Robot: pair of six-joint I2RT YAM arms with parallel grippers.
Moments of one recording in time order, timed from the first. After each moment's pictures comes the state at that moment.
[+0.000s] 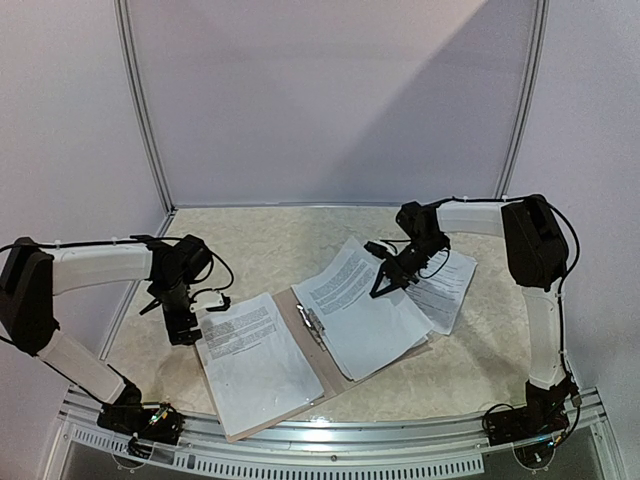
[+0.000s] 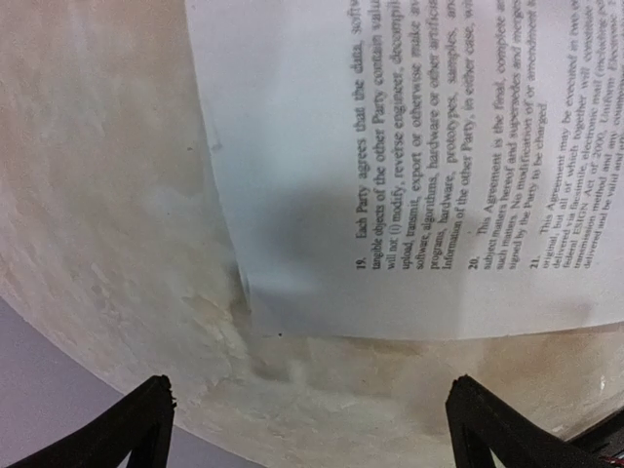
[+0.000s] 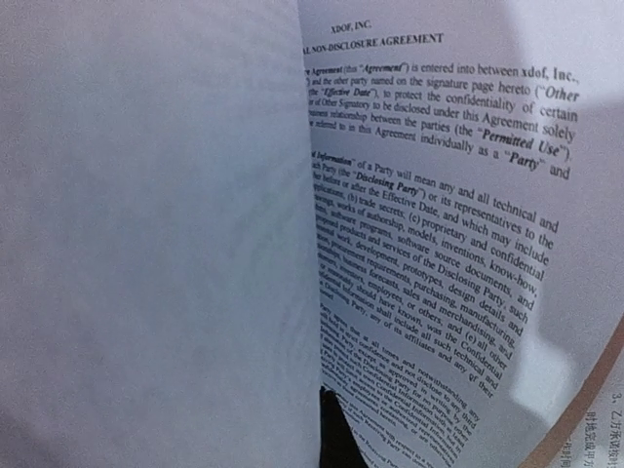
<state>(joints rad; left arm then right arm) -0.44 1.47 0.85 -0.89 -0.25 0.68 0.47 2.22 1.66 -0.93 -0.83 -0.01</state>
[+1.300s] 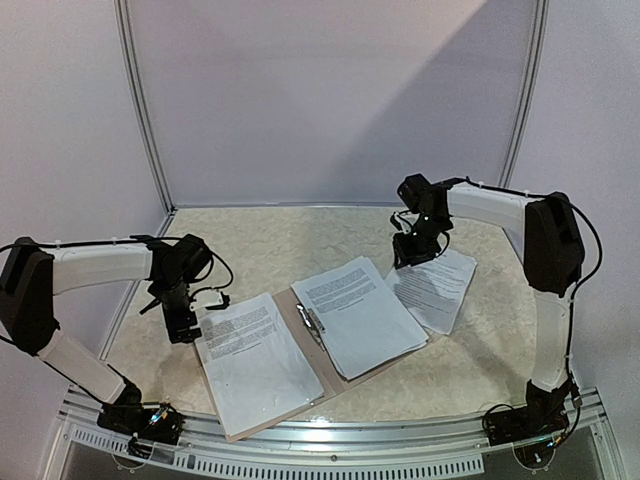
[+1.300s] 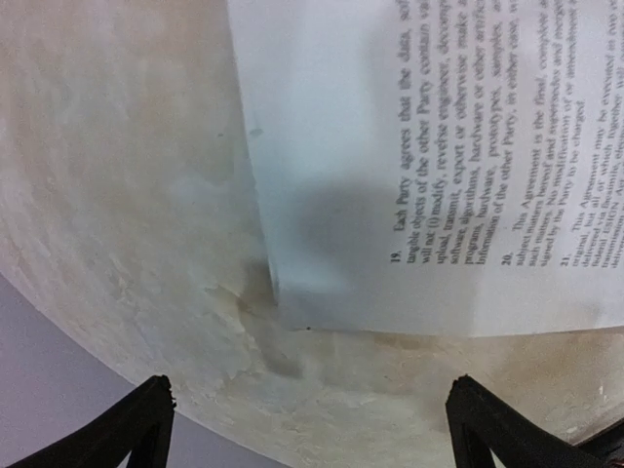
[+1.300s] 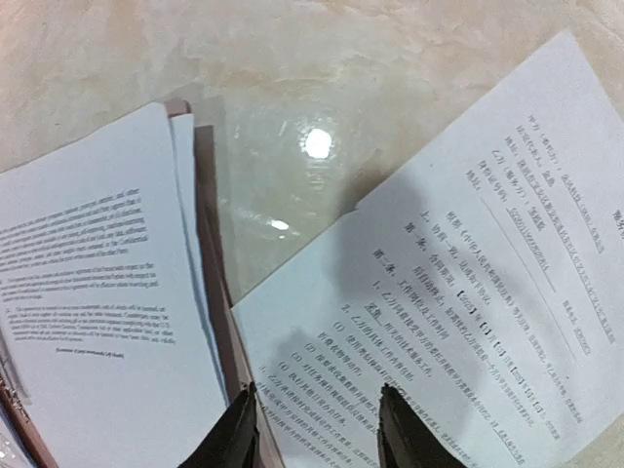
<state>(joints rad) -0.44 1.47 0.85 -0.88 -0.28 0.68 0.49 2.09 1.71 -0.90 -0.07 0.20</state>
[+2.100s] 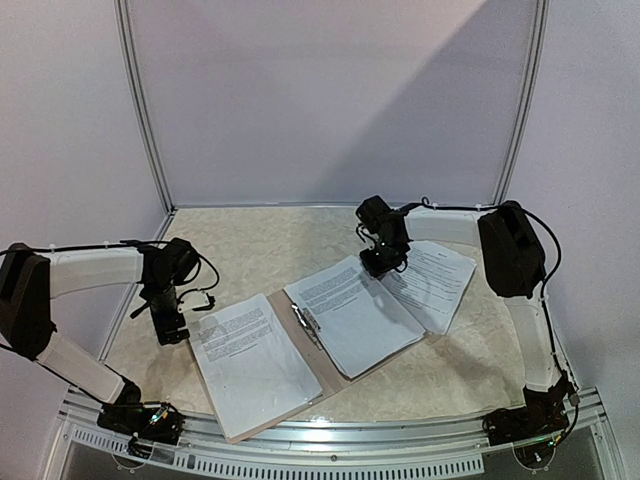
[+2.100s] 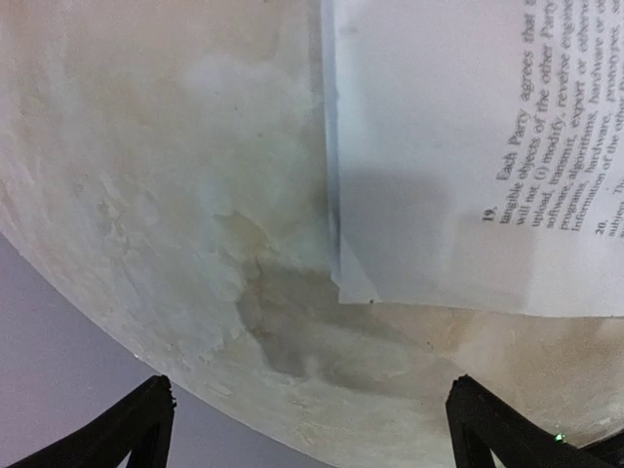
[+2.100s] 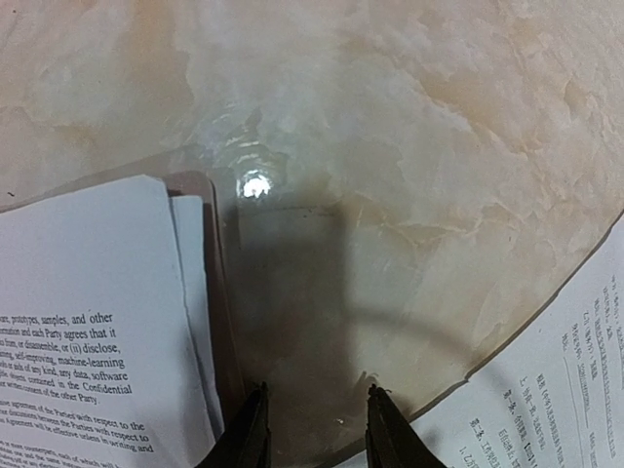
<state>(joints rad) -0.35 1.44 0.79 -0.86 -0.36 0.69 0.64 2.31 1.81 -0.67 0.20 0.14</state>
